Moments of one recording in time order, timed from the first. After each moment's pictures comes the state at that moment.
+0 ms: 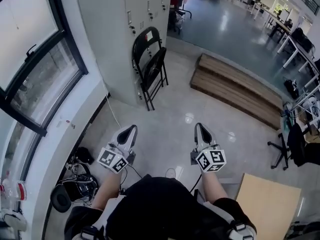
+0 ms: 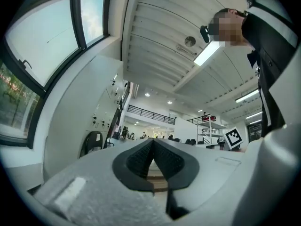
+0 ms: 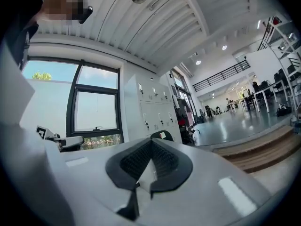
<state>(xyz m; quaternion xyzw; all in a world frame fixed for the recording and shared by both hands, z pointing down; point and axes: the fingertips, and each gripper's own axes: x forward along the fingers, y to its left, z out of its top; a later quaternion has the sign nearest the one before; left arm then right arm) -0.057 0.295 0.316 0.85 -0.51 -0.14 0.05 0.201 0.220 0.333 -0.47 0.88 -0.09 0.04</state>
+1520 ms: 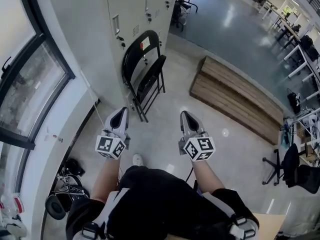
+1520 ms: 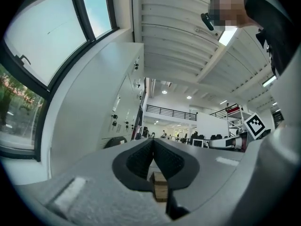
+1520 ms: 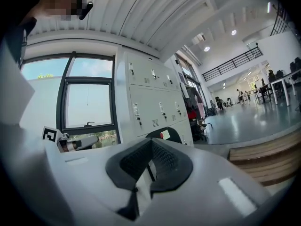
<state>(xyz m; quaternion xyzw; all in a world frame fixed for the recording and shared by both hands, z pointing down) -0.160 -0.029 0.351 0.77 -0.62 -0.12 0.04 0.073 -0.089 0.361 -0.40 0.91 -0.11 0.00</state>
